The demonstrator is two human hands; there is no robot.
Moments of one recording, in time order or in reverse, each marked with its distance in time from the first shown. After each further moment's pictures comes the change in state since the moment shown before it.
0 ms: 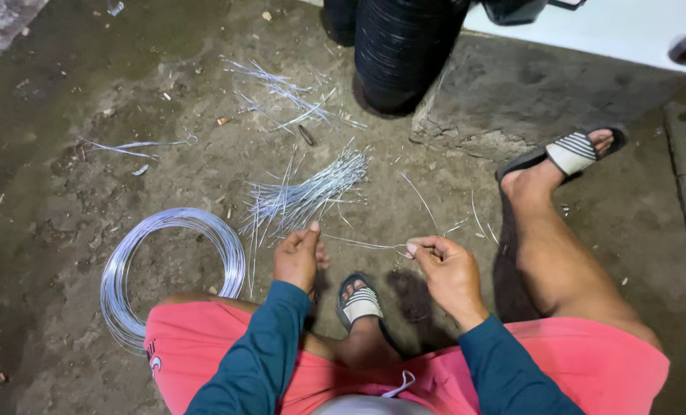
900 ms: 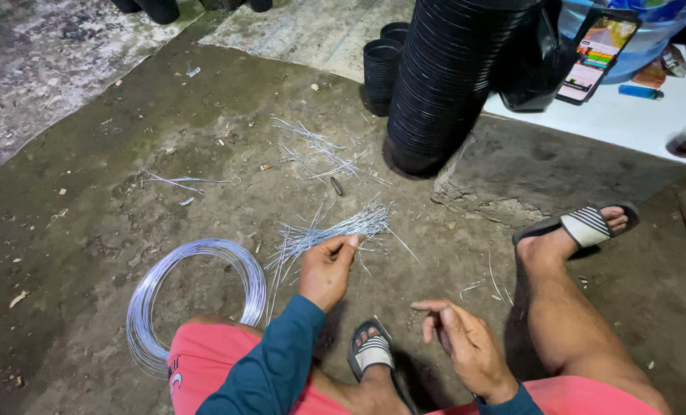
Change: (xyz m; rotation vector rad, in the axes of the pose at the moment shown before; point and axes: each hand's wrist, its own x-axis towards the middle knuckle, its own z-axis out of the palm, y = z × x) left_hand -0.046 0.097 0.027 0.131 -0.274 0.466; right_hand -0.050 -0.065 -0.018 -0.027 -0.326 -0.195
